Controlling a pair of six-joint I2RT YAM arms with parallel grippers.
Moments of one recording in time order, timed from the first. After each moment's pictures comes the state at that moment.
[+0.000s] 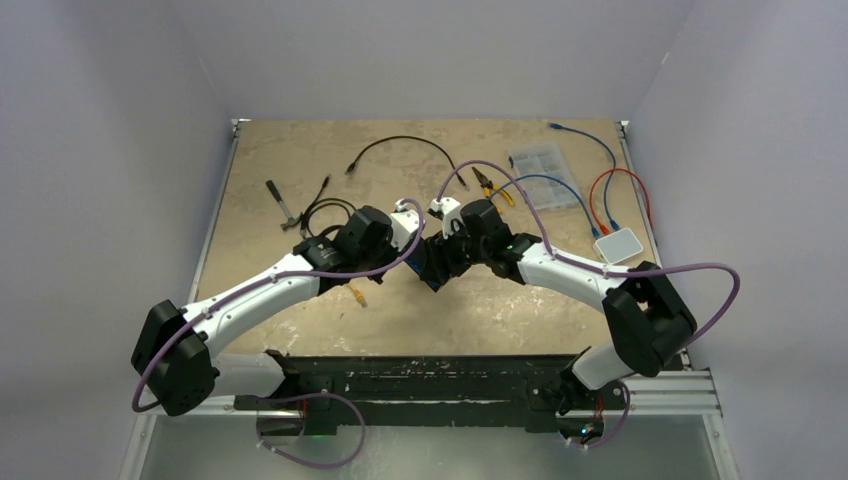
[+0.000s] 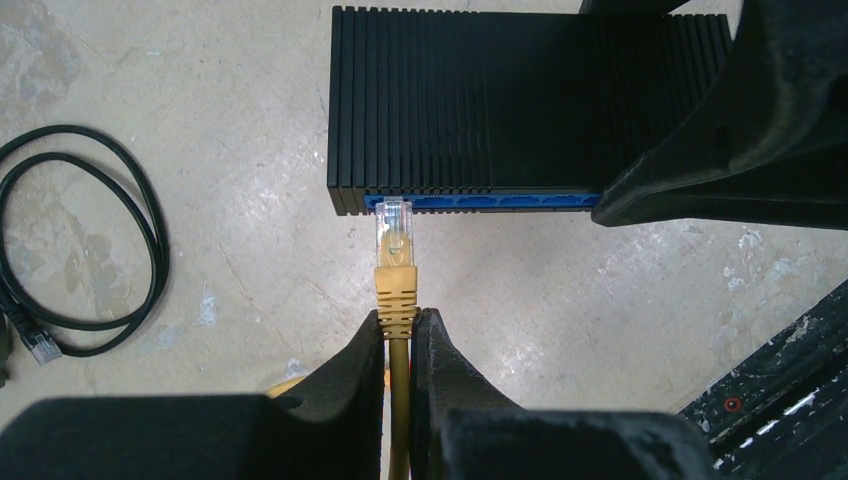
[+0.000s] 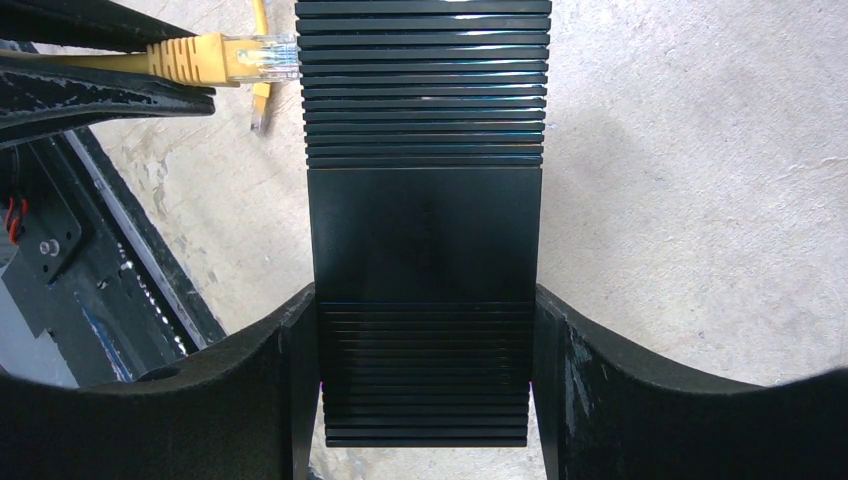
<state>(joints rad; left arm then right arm) -0.75 1.27 0.92 -0.48 -0.08 0.08 0.70 1.51 0.88 -0.08 -0.34 0.18</state>
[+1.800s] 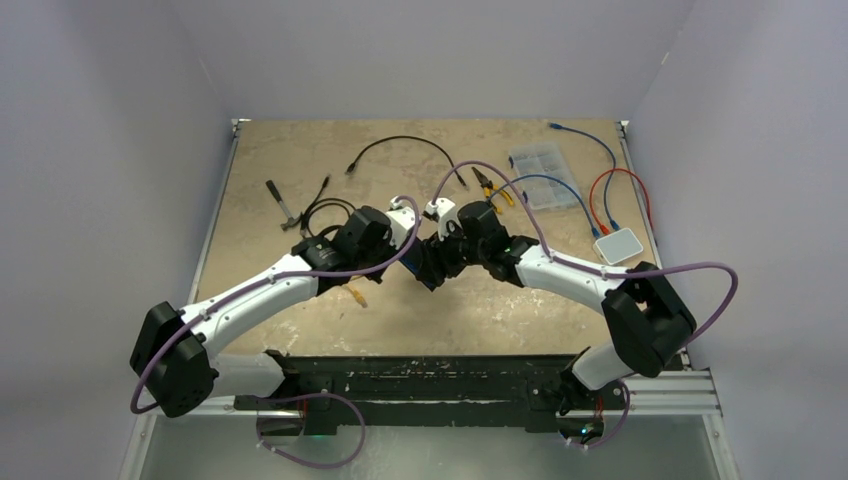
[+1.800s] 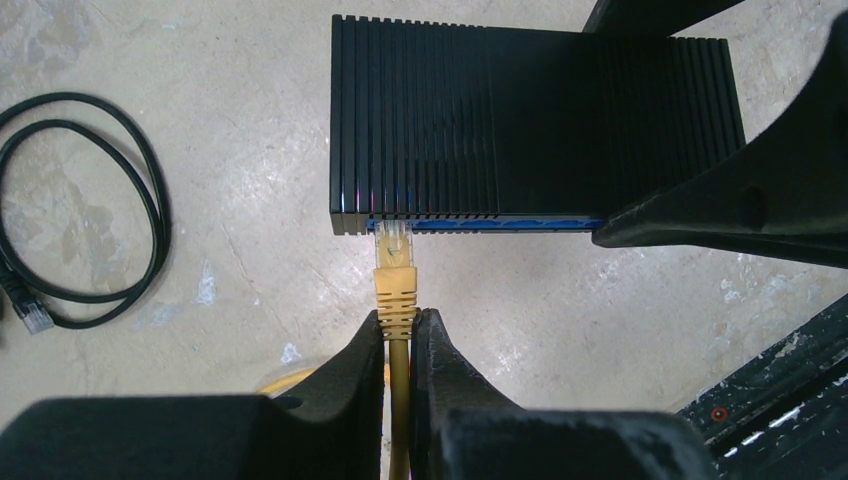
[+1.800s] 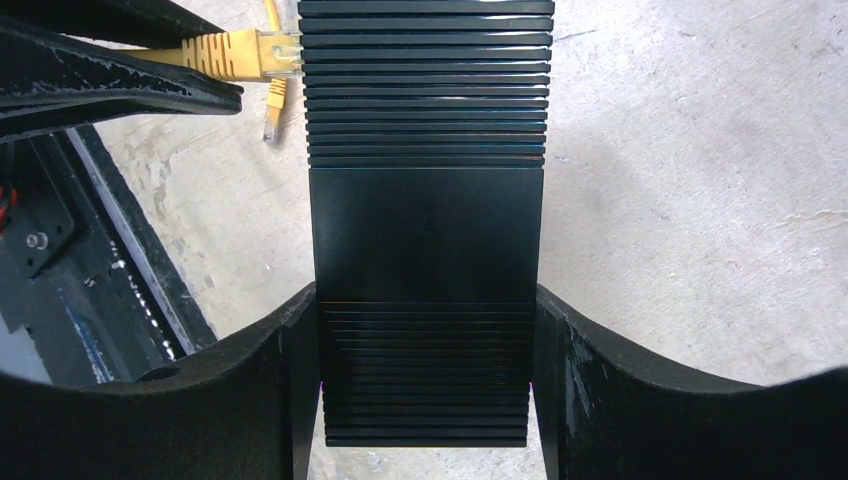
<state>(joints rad) -0.75 1.26 0.93 -0.49 -0.12 0.02 0.72 1.51 0.87 -0.03 -0.36 0.14</state>
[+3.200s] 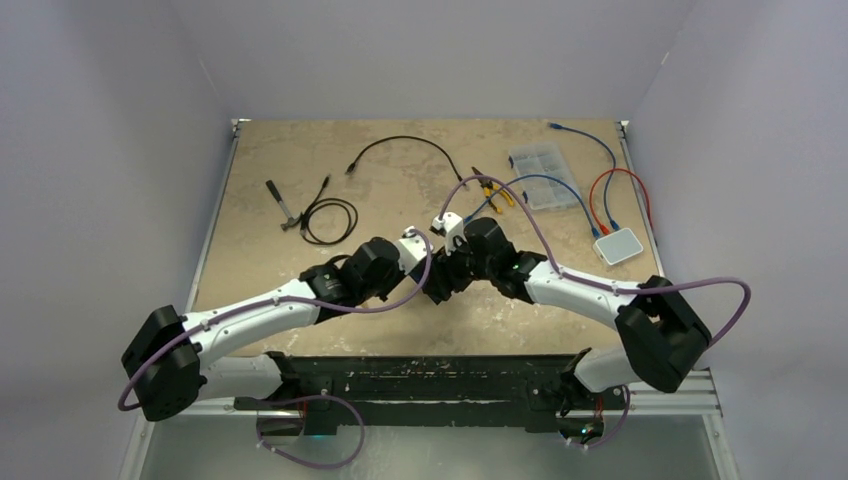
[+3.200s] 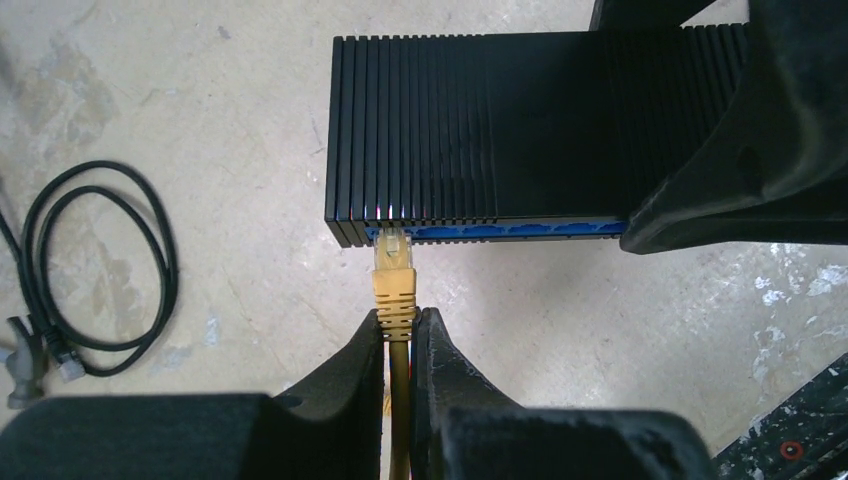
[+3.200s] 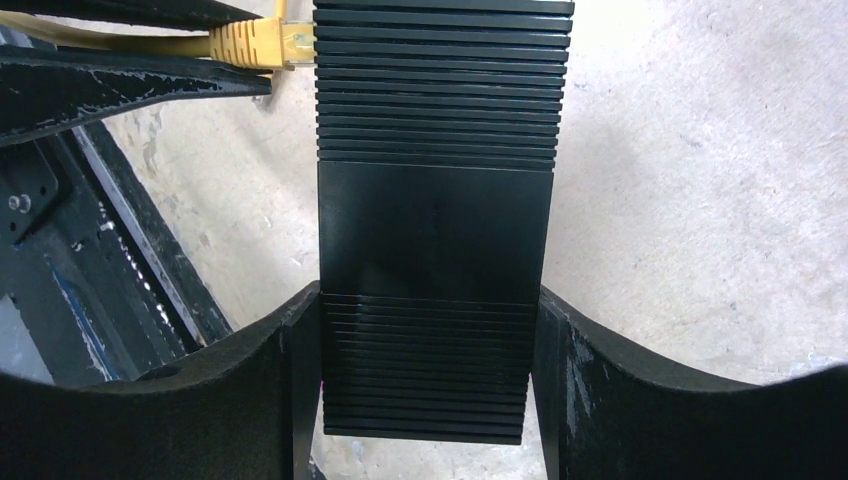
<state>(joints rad) -0.91 1.20 0.75 -0.28 -0.27 0.11 0.77 1.41 0.75 0.01 -0.32 0.16</state>
